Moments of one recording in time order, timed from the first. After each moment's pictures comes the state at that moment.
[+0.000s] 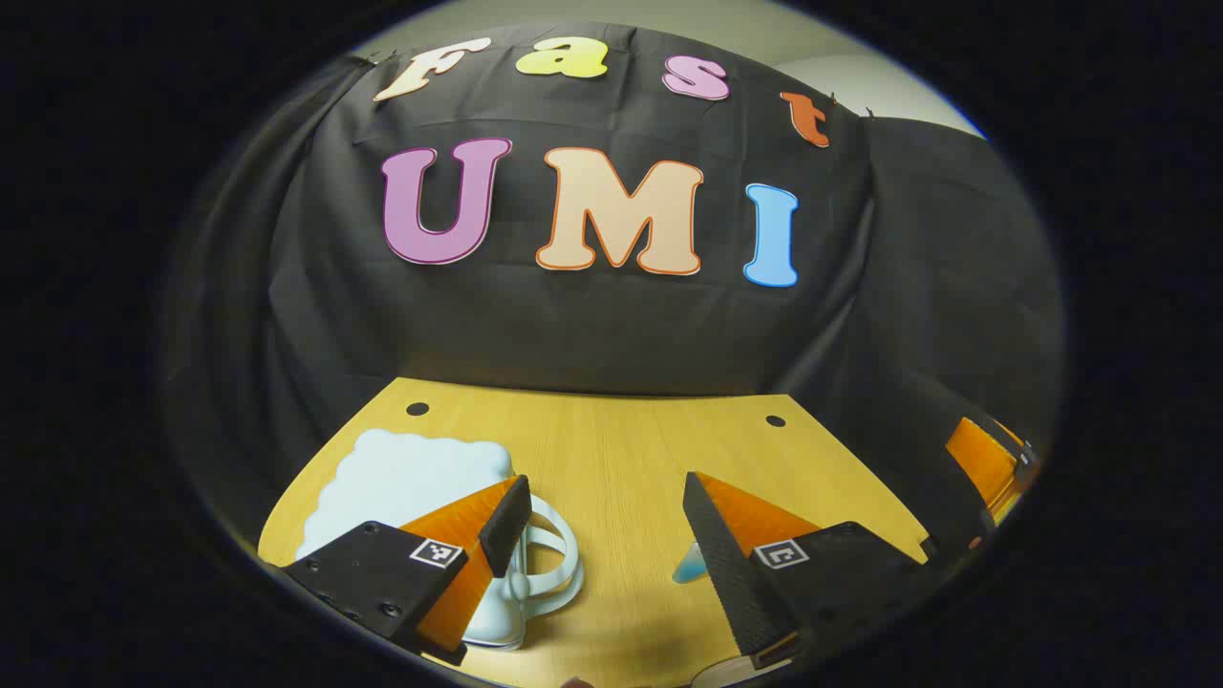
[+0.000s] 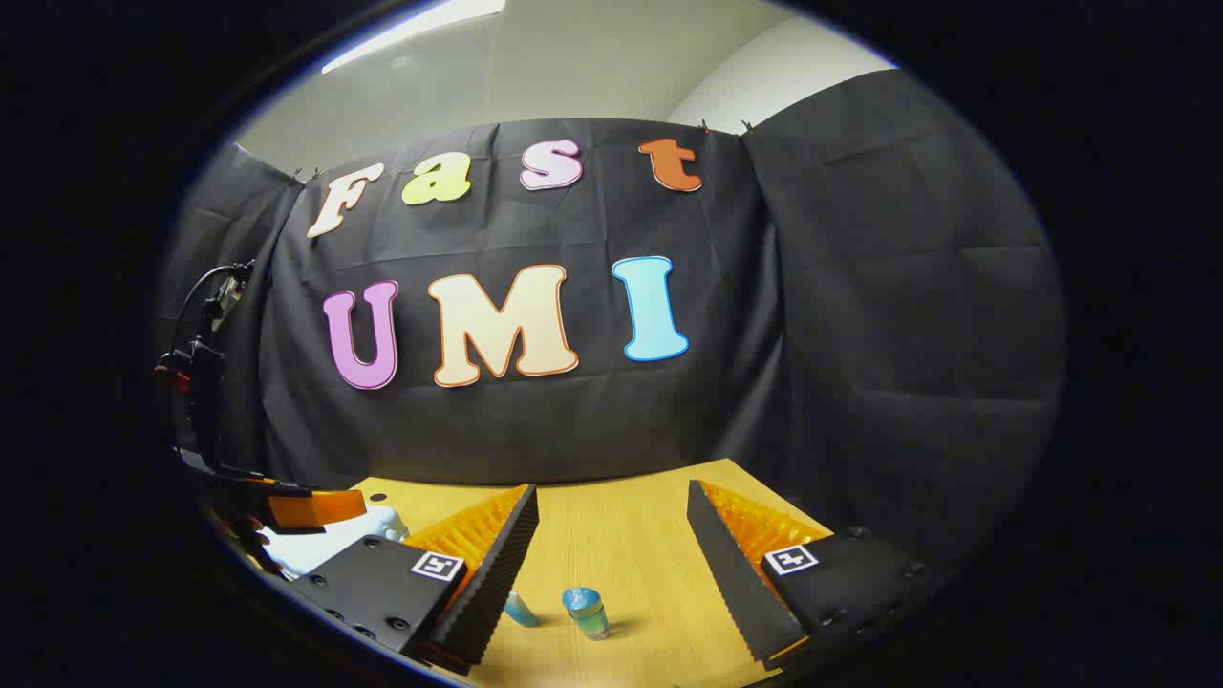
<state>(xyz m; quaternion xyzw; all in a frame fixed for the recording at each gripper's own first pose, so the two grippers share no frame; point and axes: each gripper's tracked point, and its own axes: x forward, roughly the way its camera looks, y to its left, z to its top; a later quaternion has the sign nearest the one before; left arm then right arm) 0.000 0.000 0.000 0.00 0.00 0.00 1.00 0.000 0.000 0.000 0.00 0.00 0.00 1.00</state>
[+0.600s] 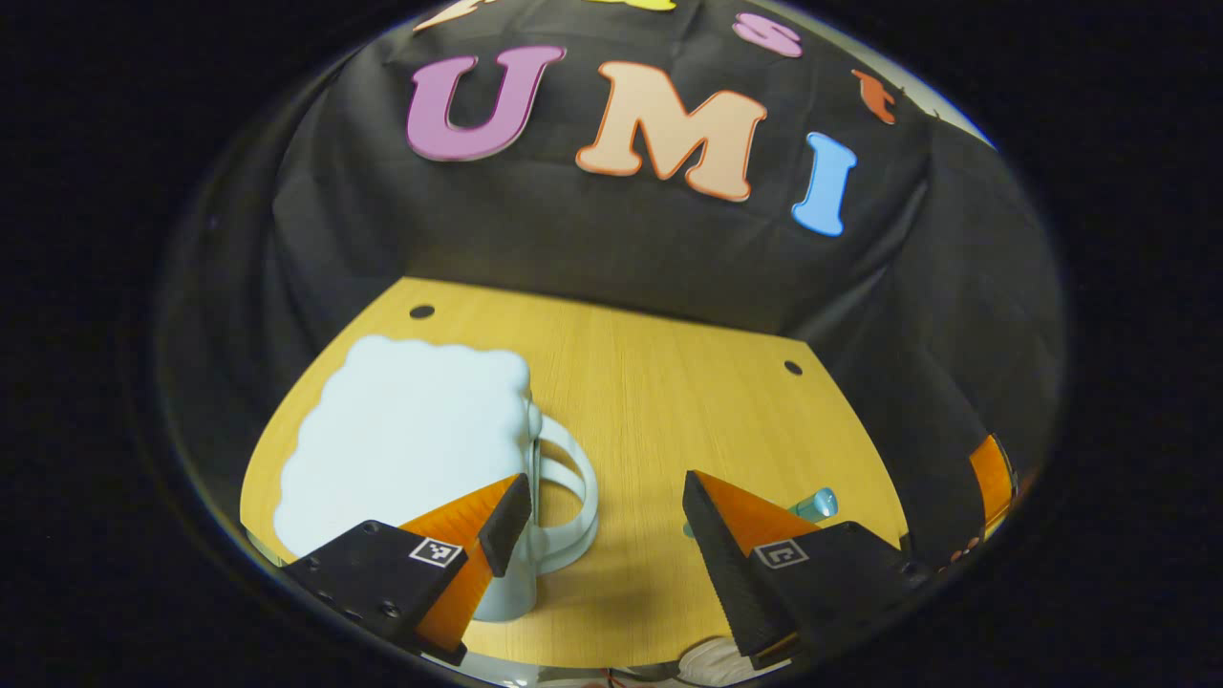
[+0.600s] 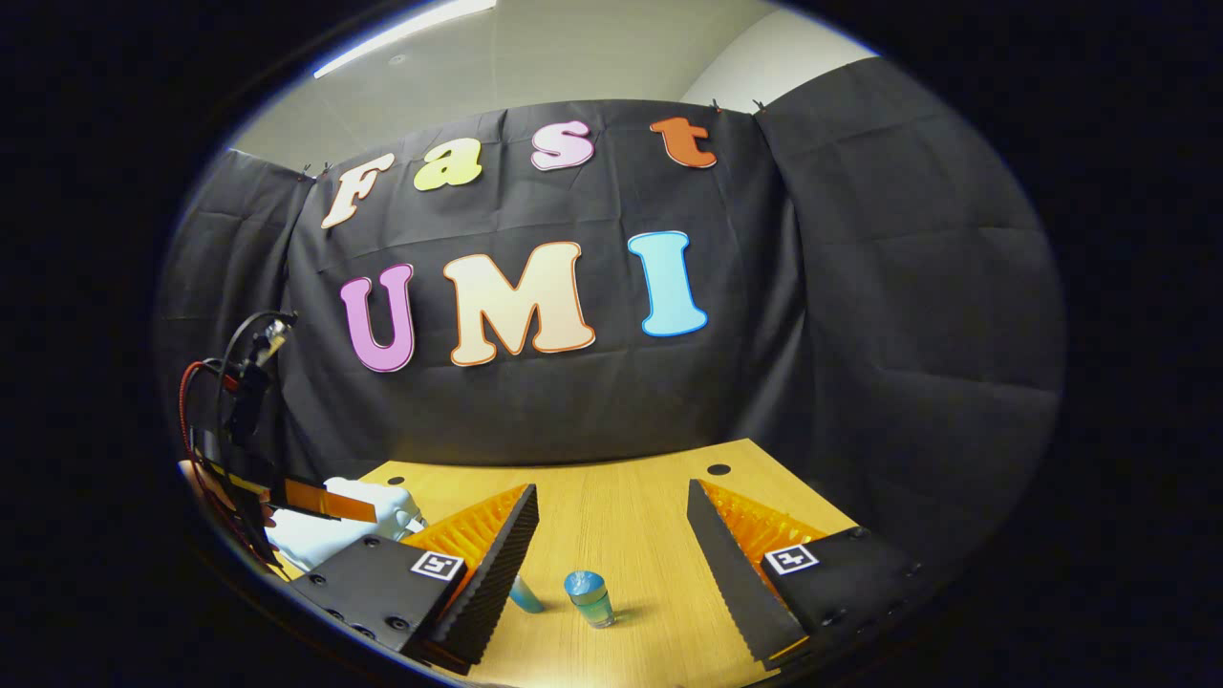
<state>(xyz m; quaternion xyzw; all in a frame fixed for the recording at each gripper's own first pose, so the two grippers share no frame) 0.019 0.037 -0.069 -0.08 0.18 0.00 0.98 0.006 -0.005 -0.028 0.01 0.04 0.04 1.00</state>
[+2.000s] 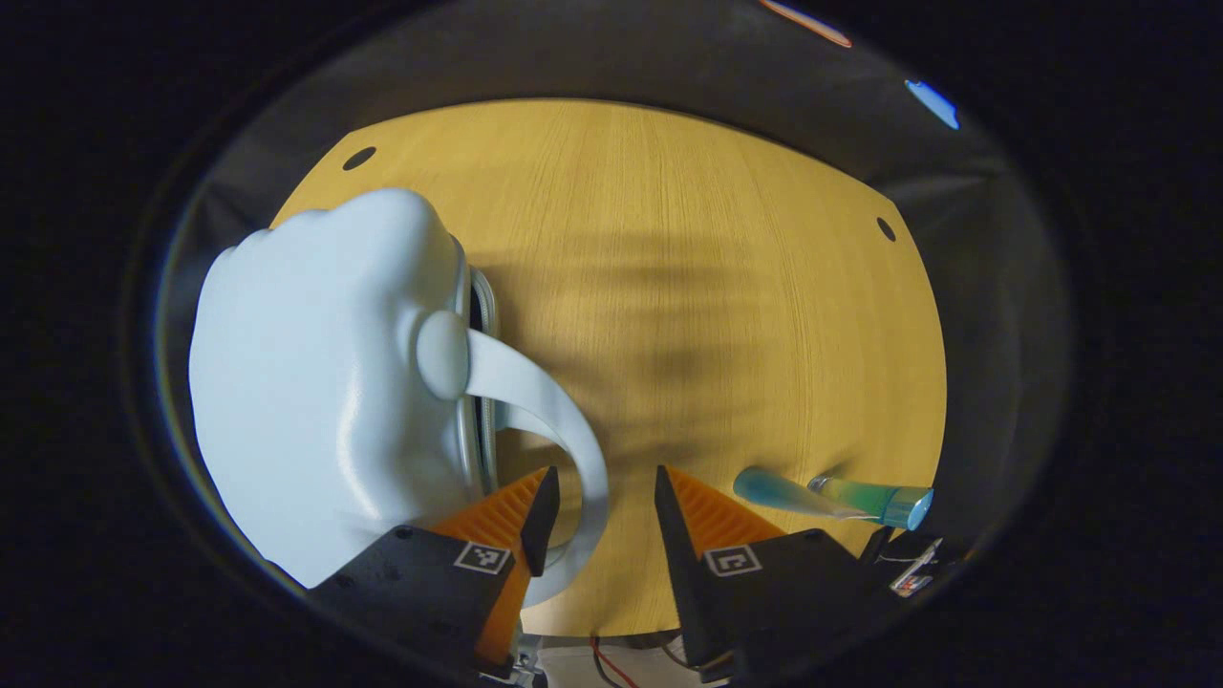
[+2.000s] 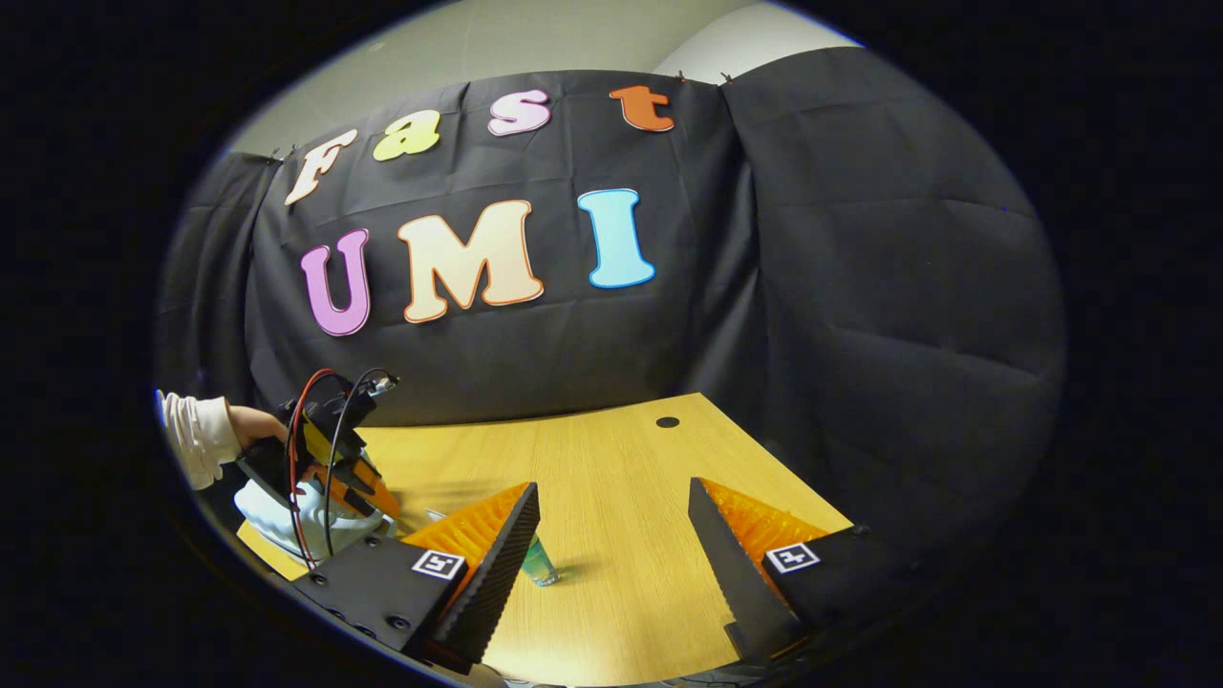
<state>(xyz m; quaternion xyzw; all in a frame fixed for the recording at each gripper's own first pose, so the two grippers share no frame) 0.110 0.033 -0.172 -0.08 0.47 0.02 0.88 -0.016 -0.076 -0.071 0.01 0.09 -0.02 1.00</state>
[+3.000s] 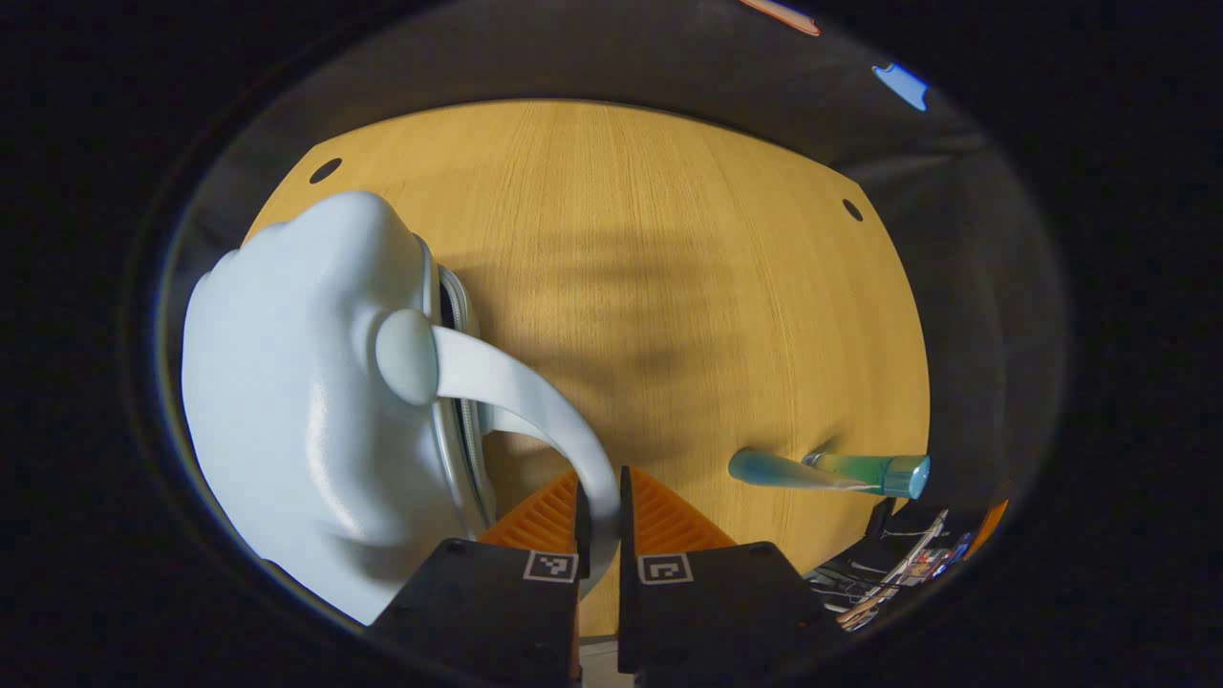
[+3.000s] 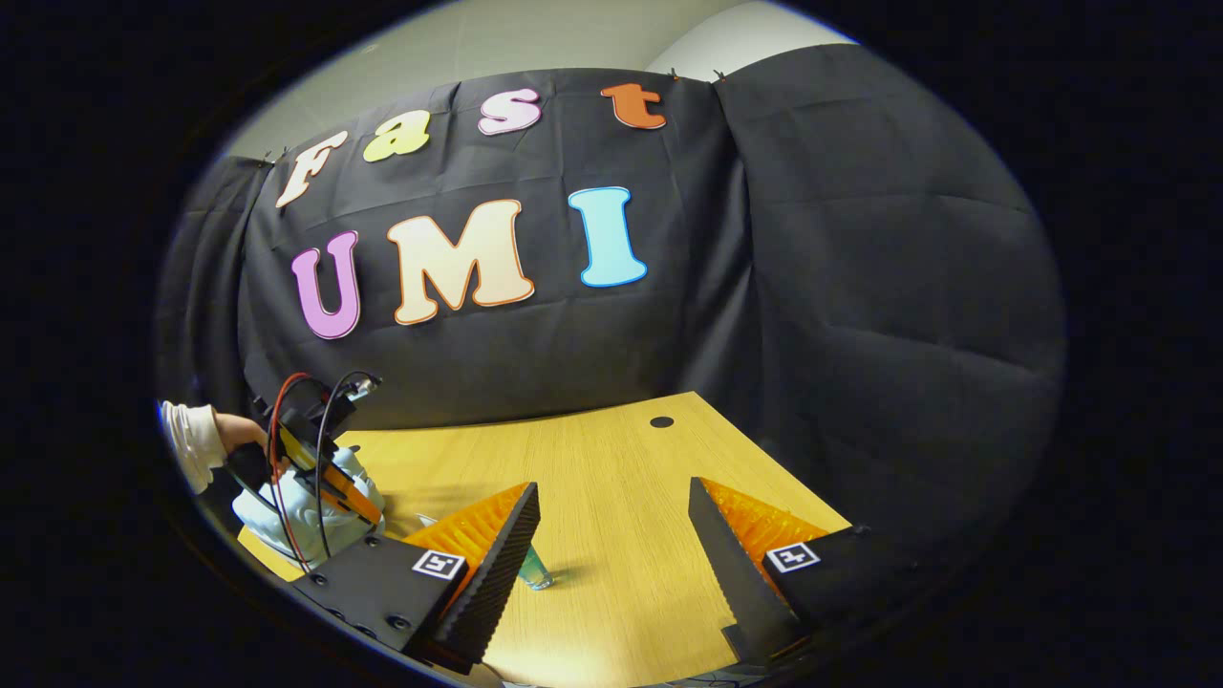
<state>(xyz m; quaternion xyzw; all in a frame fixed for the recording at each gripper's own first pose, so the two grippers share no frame) 0.098 0.028 -0.158 -0.06 0.46 -0.04 0.89 -0.006 -0.079 -0.073 0.01 0.09 -0.03 1.00</state>
